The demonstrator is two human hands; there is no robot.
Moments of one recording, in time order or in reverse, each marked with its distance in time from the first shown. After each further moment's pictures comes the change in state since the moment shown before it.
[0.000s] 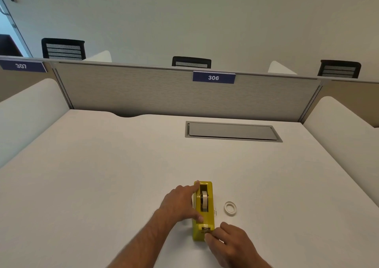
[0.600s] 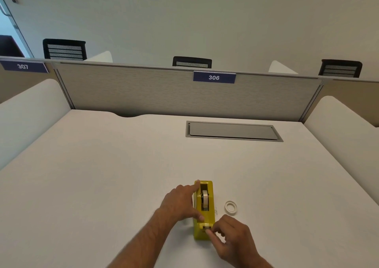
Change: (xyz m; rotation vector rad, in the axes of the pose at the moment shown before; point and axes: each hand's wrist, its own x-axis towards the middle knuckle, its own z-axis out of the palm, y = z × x) left_hand 0.000 0.000 0.000 -0.022 -0.009 -0.005; right_hand 0.005 0.001 0.003 0.286 0.061 0.414
